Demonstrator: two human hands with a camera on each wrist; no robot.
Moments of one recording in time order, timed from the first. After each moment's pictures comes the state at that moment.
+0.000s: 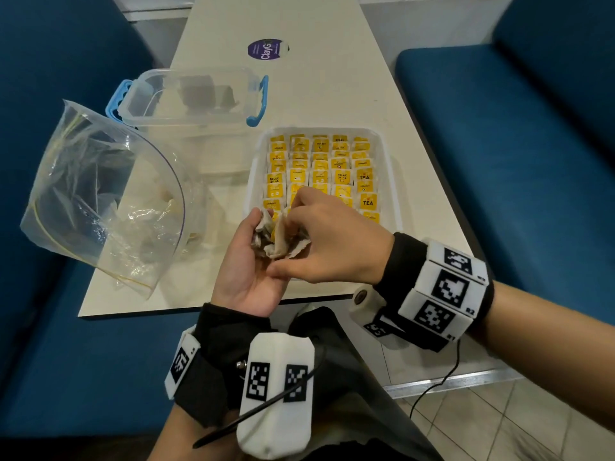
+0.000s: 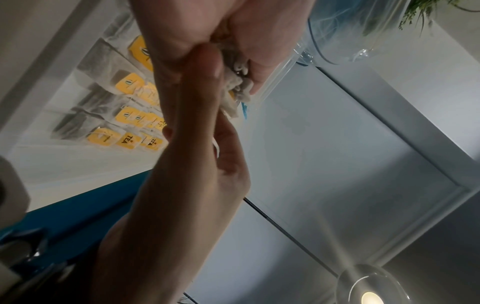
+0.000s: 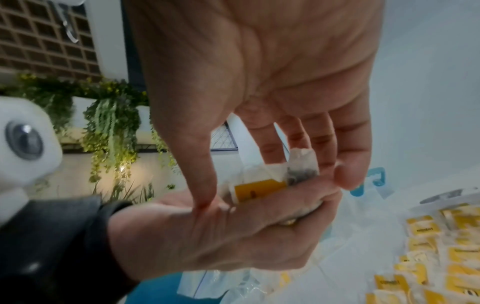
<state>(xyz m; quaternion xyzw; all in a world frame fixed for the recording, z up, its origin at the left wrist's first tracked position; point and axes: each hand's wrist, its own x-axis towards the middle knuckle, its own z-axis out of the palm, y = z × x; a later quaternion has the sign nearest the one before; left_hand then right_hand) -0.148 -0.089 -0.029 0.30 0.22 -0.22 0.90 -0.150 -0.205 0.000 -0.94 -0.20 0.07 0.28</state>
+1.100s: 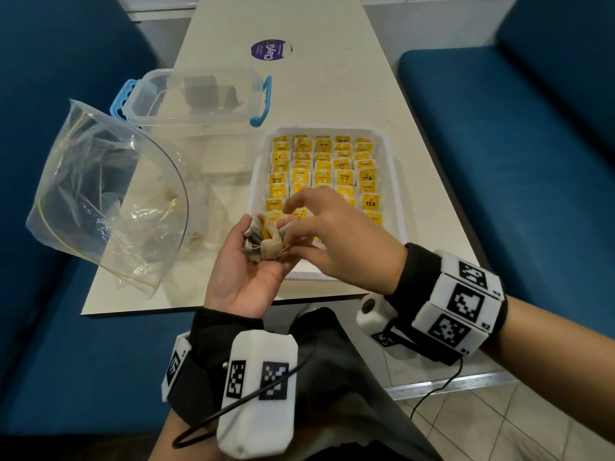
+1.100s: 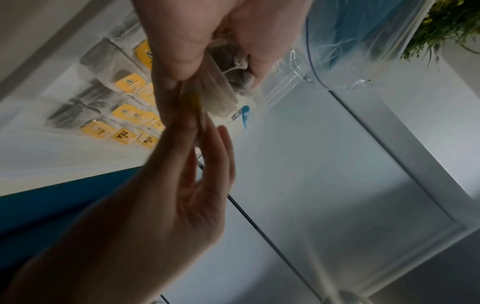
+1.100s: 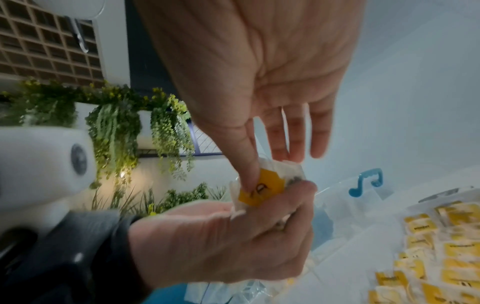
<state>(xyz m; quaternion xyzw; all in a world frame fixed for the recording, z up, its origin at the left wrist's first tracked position) -0.147 -0.079 -0.035 0.25 0.21 -0.21 0.92 -0.156 -0.211 -0.009 -0.93 -0.27 -0.02 0.25</state>
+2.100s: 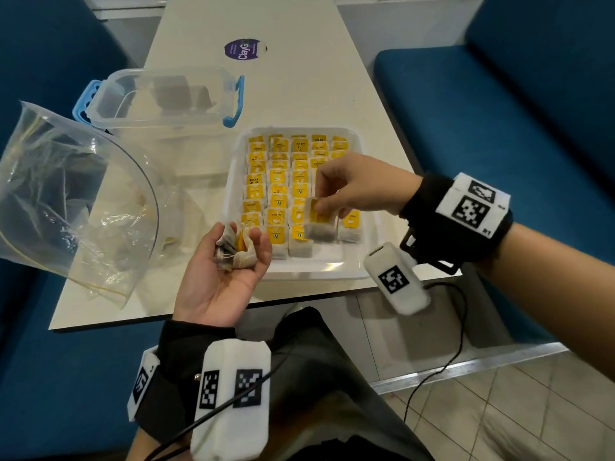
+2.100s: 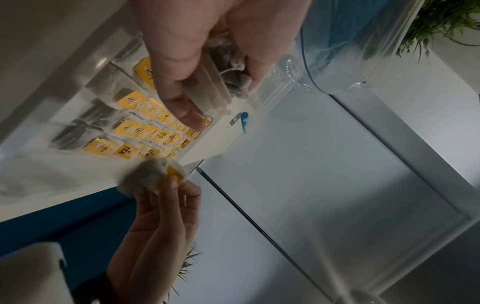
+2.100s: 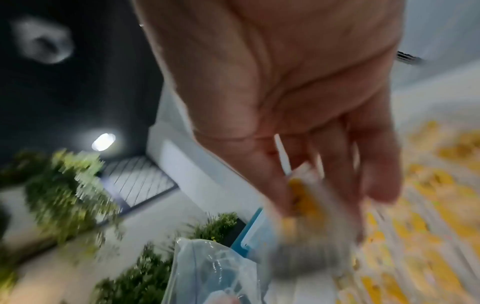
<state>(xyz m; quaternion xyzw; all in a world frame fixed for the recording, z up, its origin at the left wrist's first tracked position) -0.144 -0.072 -0.043 0.21 0.27 -0.19 0.92 -0.111 -0.271 0.008 -0.90 -0.06 0.17 0.38</state>
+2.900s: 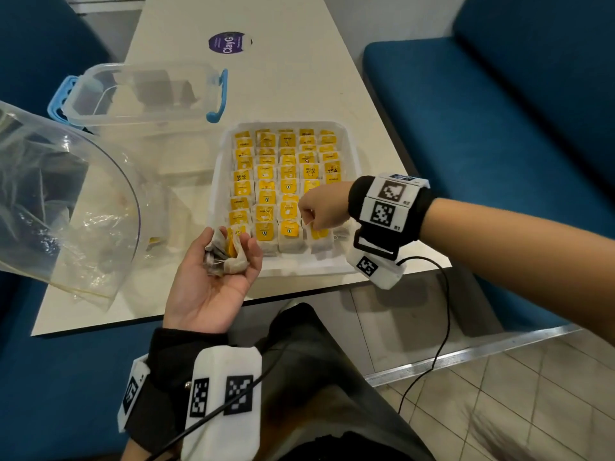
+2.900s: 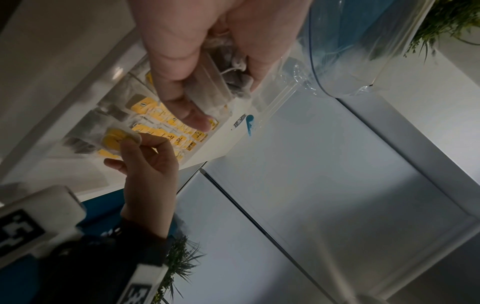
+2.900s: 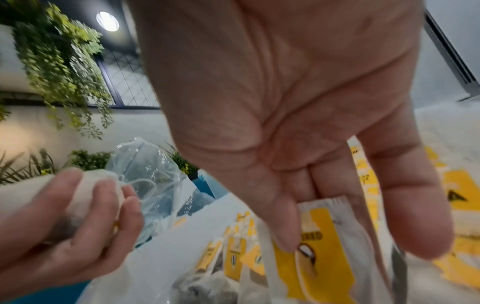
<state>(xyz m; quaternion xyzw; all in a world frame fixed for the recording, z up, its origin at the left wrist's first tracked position) -0.150 -0.071 -0.050 0.19 0.27 -0.20 0.92 -0.082 -0.255 -0.037 -0.94 -0.10 0.33 0.05</state>
